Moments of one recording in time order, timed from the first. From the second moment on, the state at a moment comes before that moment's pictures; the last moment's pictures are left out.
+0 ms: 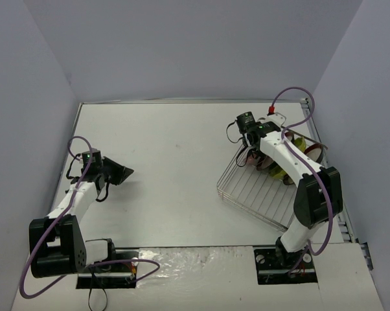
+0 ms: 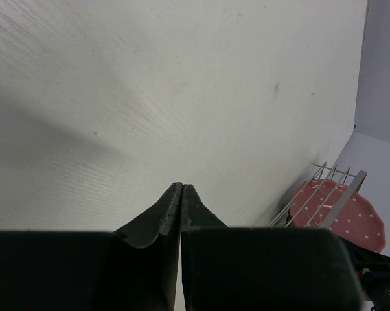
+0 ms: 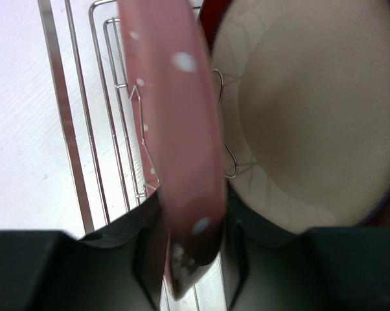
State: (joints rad) left arm 0.10 1.24 0.62 -0.18 0.34 -1.02; right arm 0.37 1.67 1.33 -0.83 0.69 0.98
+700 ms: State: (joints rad) left arm 0.10 1.24 0.61 -0.17 0.34 -1.03; right arm 0.36 1.66 1.34 -0.82 0.69 0.96
